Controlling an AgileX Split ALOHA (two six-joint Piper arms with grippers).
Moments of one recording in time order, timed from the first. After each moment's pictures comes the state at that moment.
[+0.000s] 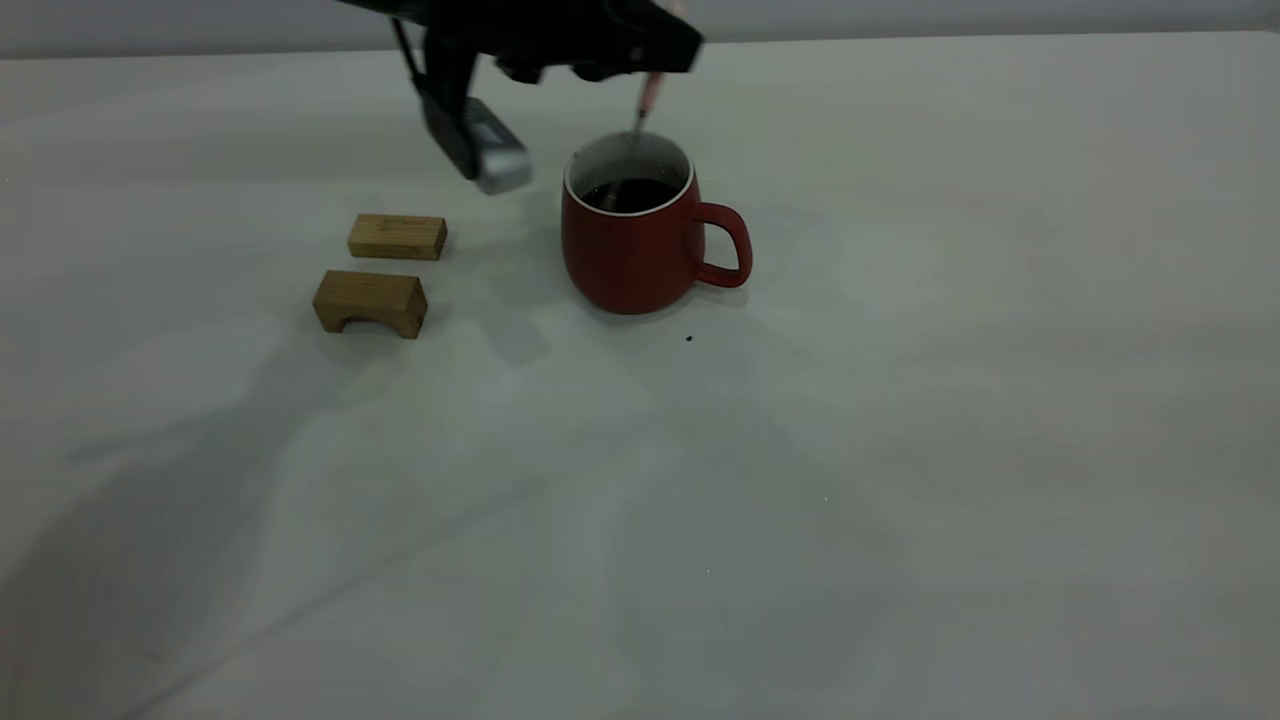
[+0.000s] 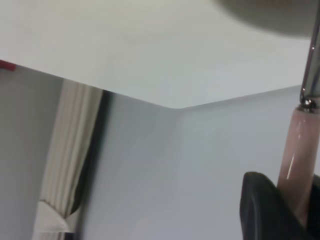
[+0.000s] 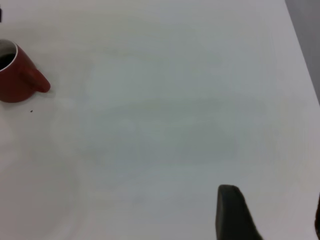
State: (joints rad) left arm -0.29 2.38 -1.47 -1.69 0.54 -1.07; right arm 0.07 0.02 -0.47 -0.05 1.13 0.09
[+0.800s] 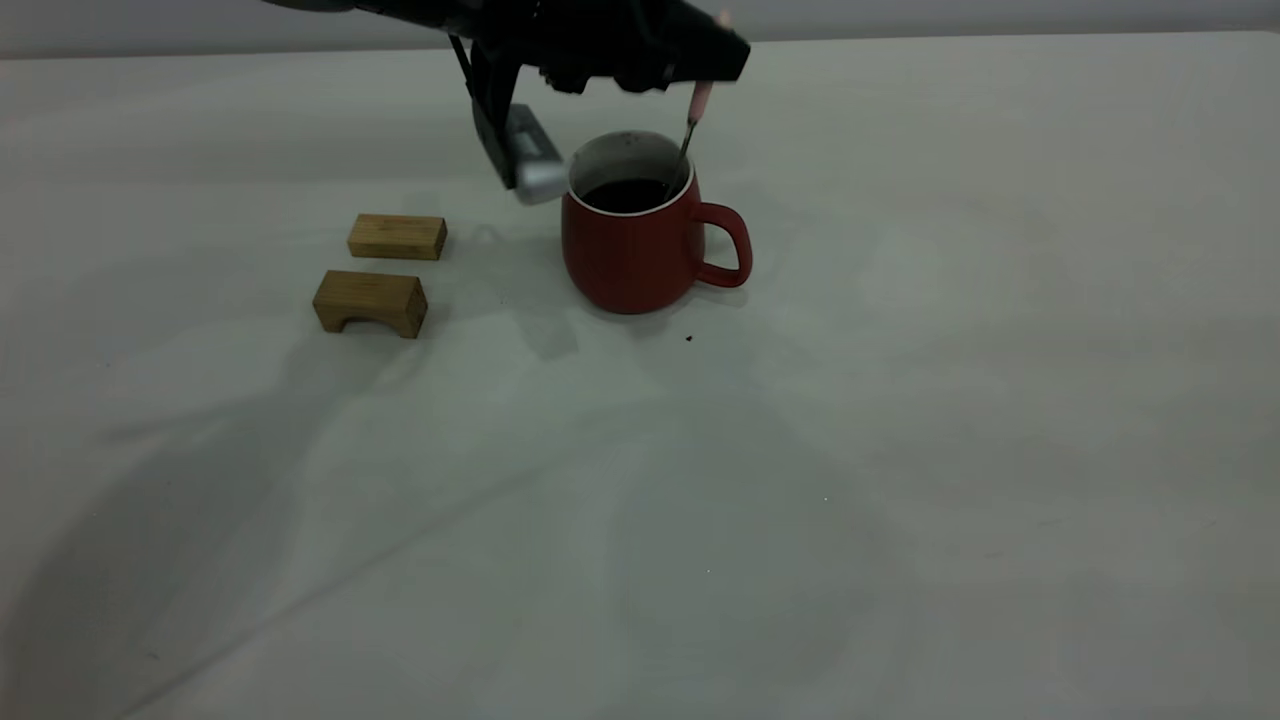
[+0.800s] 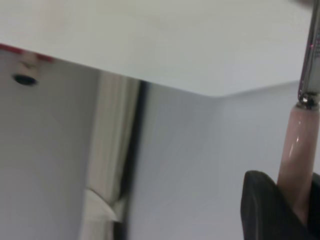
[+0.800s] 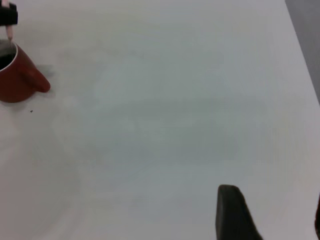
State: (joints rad) left arm -0.32 2.45 -1.57 -1.63 0.64 -1.06; right arm 0.07 0.02 -0.47 -0.05 1.13 0.09
